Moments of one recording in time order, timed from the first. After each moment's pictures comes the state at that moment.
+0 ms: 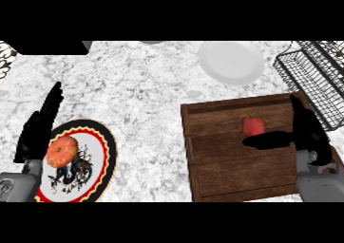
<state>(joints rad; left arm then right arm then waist) -0.15 0.42 -0.10 -1.43 0.00 0.23 0.05 -0.24 -0.28 0.16 -1.73 0.53 -0.07 1.20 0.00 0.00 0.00</state>
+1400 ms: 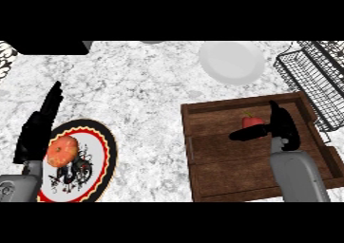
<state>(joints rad) -0.13 0.36 -0.04 -1.46 -0.07 0.17 0.06 -0.32 -0.08 0.00 -1.43 0.61 -0.03 1.08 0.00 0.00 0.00</state>
